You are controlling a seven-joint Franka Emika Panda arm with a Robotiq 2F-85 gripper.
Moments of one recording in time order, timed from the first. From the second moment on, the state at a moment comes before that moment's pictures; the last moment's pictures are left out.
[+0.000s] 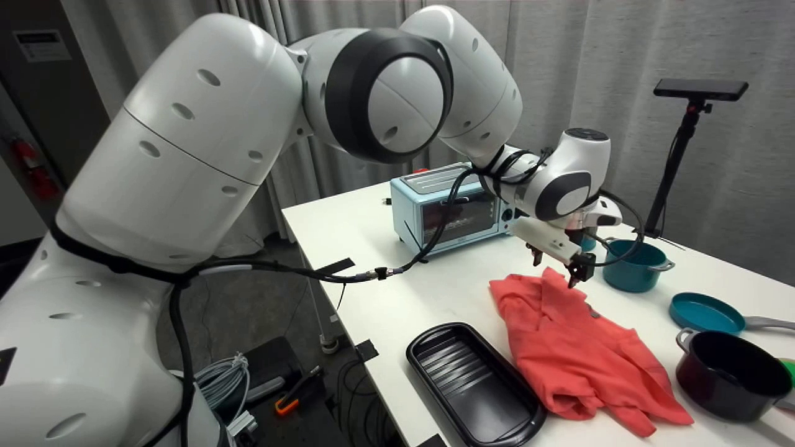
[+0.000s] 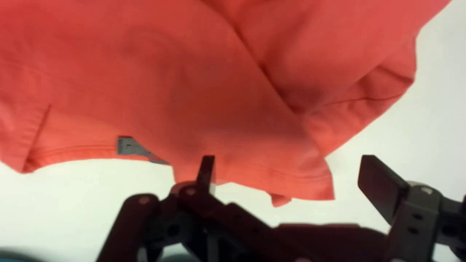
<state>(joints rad) -0.12 0.80 0.07 -1.50 0.07 2.45 -0.06</state>
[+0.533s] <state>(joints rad) -0.04 0.81 0.07 -1.51 0.07 2.37 -0.05</state>
